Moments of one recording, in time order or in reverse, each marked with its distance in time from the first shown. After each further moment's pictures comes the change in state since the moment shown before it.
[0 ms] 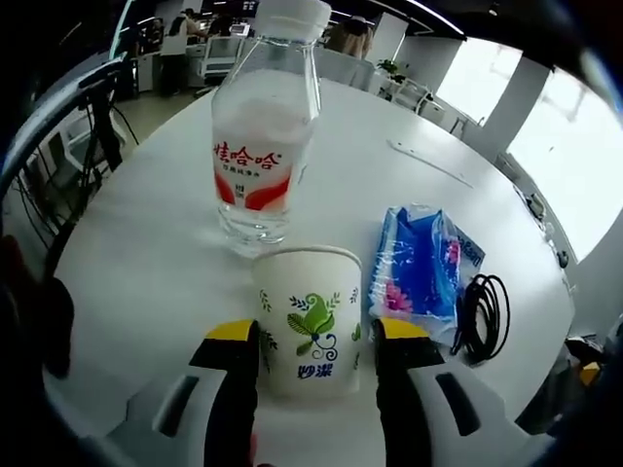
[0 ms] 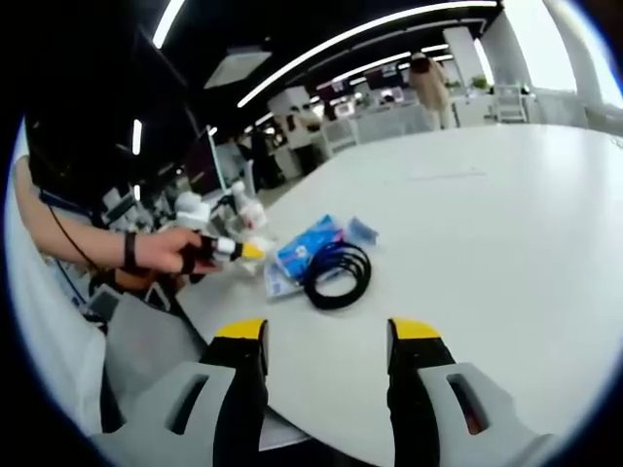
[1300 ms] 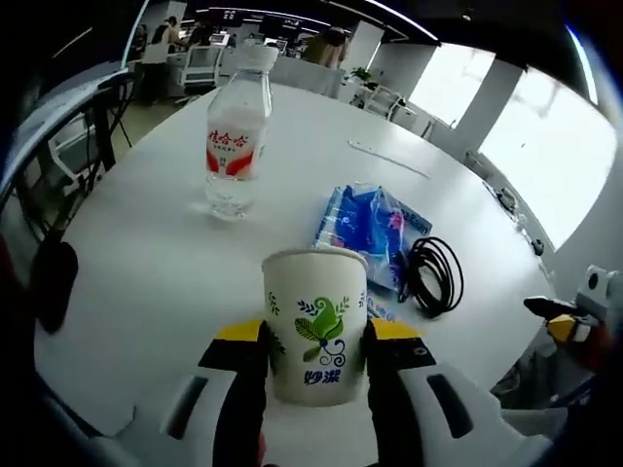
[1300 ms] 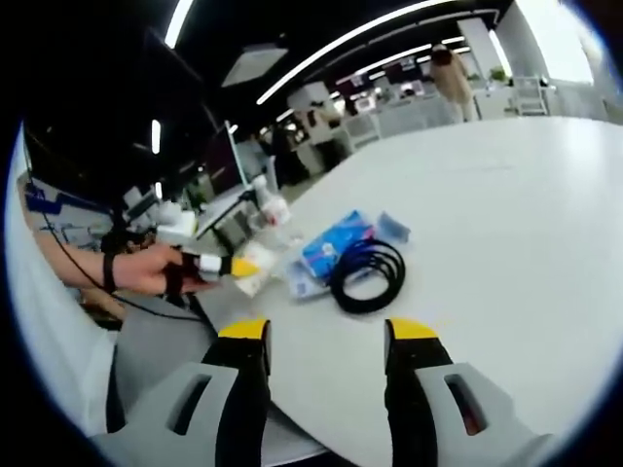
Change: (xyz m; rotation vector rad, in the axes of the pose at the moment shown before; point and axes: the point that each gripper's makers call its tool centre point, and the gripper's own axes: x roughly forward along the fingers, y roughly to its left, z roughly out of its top) left arm -0.058 -0.034 -0.048 0.039 -0.044 -0.131; right arm 0.032 0.029 -0.002 -0.010 0.029 0.135
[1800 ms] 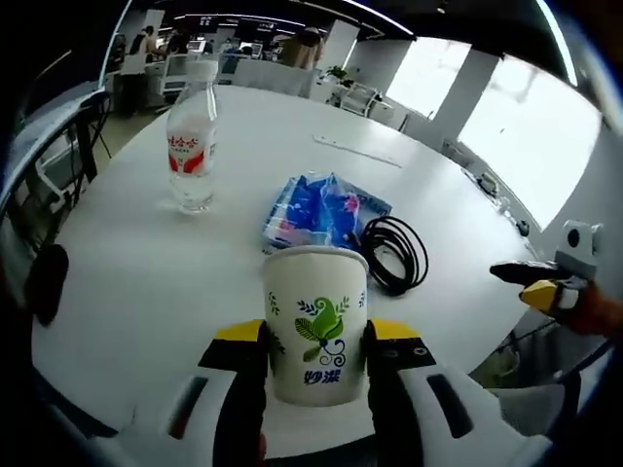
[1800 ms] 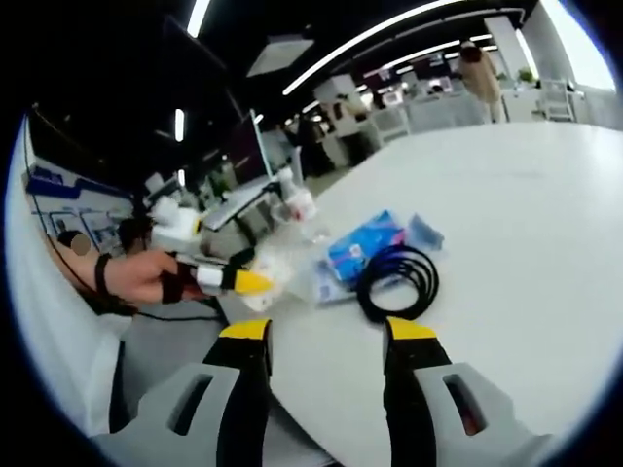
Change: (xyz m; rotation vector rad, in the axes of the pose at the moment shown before) left arm -0.009 -0.034 -0.020 0.119 0.016 -0.054; right arm 0.017 0.019 0.006 -0.052 0.035 0.098
